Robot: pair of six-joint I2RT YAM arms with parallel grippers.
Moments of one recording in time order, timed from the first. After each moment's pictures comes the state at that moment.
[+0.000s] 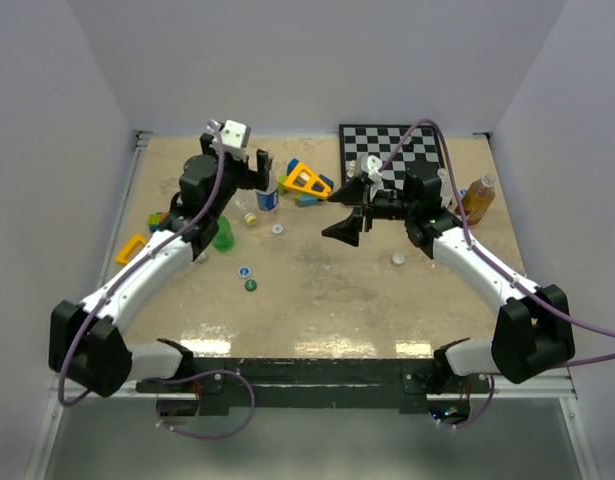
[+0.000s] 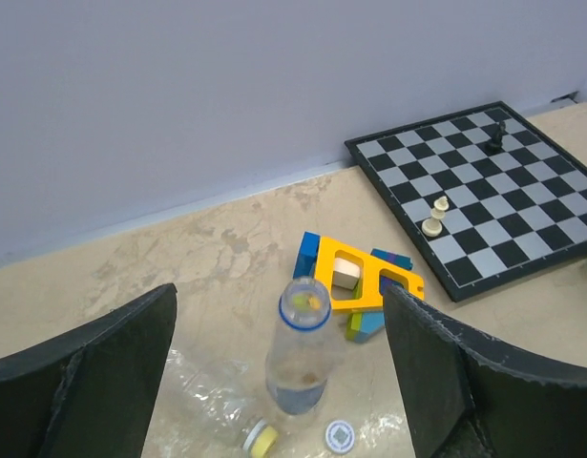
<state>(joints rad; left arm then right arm) -0.41 1.34 1.02 0.26 -0.10 0.00 0.37 1.36 0.97 0.19 -1.02 -0.10</state>
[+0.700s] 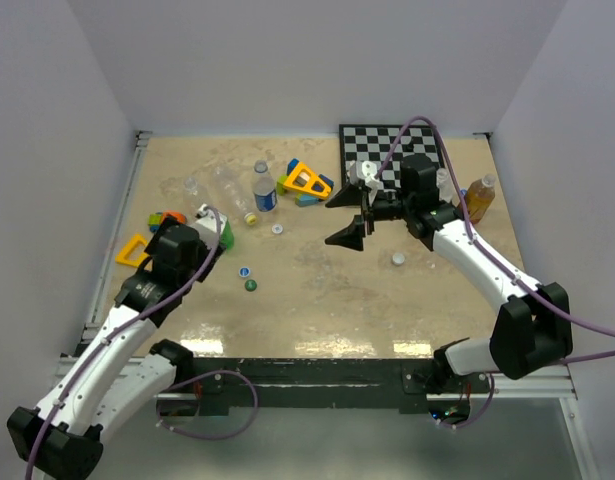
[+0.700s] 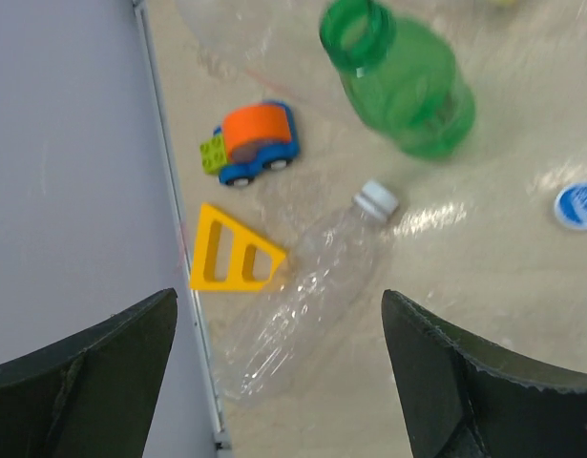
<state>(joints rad) -0.41 0.74 0.73 -0.57 -0.49 0.36 0.37 1.38 1.06 -0.07 -1.12 -0.34</state>
